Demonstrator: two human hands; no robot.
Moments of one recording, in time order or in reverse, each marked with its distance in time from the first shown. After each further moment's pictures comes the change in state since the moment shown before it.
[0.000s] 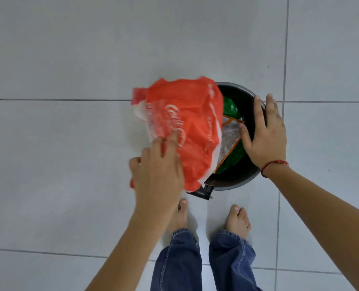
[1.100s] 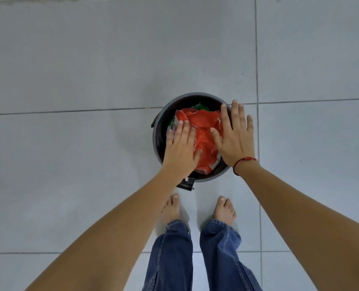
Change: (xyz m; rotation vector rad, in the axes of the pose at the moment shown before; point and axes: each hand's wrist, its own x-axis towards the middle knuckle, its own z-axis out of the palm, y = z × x) left_hand 0.043 0.048 0.058 0.028 -0.297 0.315; right_hand -0.007 -0.033 -0.044 -0.119 -0.177 0.049
